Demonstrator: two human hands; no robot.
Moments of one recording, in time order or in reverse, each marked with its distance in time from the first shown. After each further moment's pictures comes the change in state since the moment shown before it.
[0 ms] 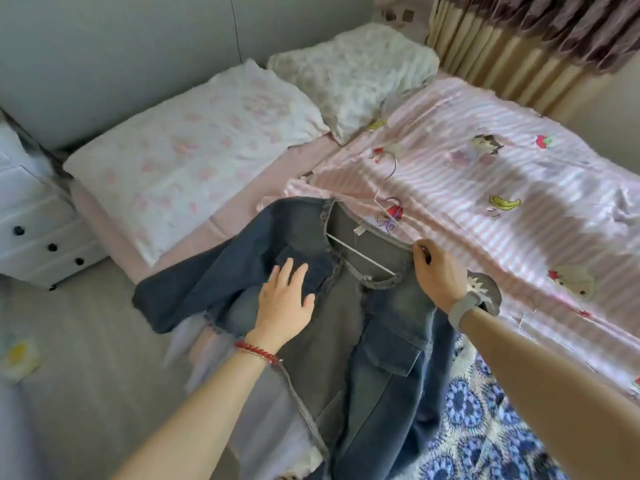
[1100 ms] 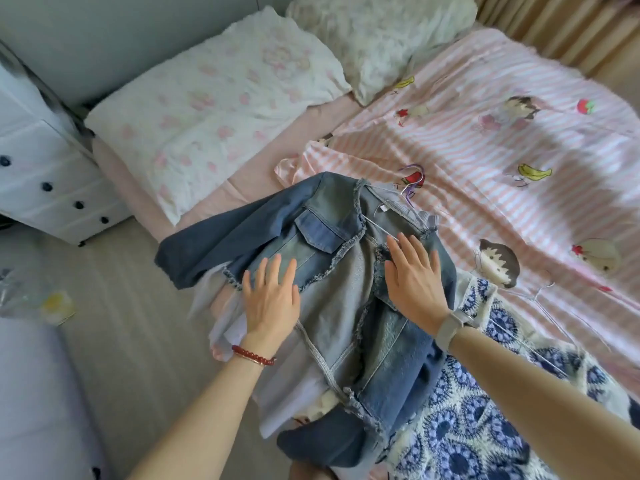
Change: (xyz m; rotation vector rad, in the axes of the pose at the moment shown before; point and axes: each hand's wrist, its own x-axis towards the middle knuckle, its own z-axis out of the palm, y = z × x) left_hand -0.069 -0.035 0.013 0.270 0.210 -0.059; right_hand -0.083 -0.033 0.030 -0.228 -0.249 -0.215
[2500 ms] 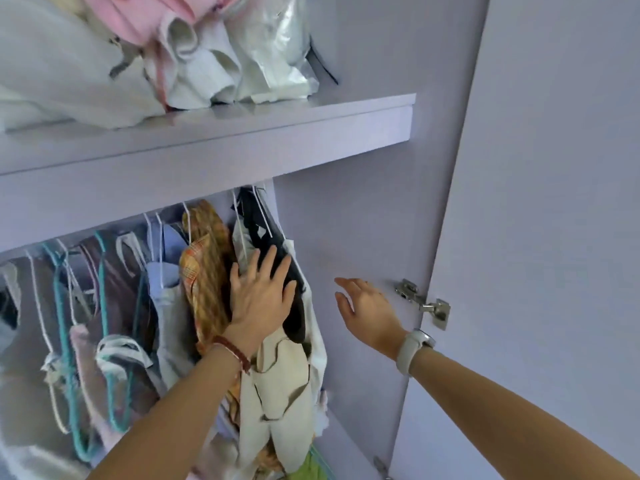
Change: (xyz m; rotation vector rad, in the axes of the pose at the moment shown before) left_hand -0.886 -0.274 -0.320 0.509 0.577 -1.446; right_hand -0.692 -0.643 0.009 0.343 -0.365 -1.773
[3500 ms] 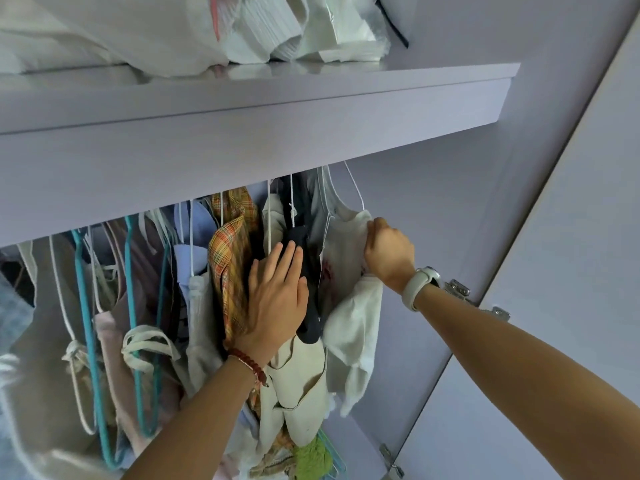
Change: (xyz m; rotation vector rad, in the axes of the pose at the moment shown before) left_hand -0.013 -0.034 0.023 -0.223 0.065 -0.020; right_hand 0.099 -0.029 0.005 -0.089 0.212 0.139
